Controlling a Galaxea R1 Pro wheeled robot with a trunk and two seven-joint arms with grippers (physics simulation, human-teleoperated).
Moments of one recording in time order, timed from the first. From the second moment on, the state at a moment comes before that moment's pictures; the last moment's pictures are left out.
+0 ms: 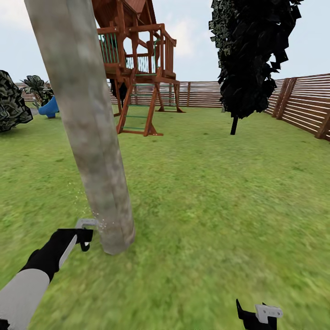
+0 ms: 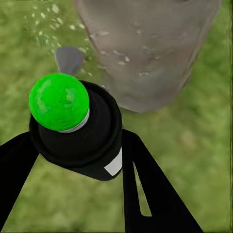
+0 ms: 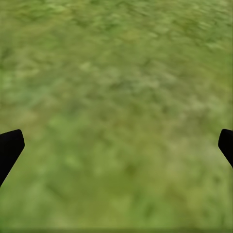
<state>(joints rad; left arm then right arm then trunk) -0.73 0.24 -0.03 -0.70 0.04 0.57 -0.06 -0.34 -0.07 -0.67 -0.24 0.49 -0.62 0.09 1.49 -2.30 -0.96</state>
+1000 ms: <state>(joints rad) -0.83 0.27 -0.09 -1.02 0.04 0.93 -0.17 -0.34 -0.07 -0.67 -0.24 0.49 -0.62 0.09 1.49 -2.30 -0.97</state>
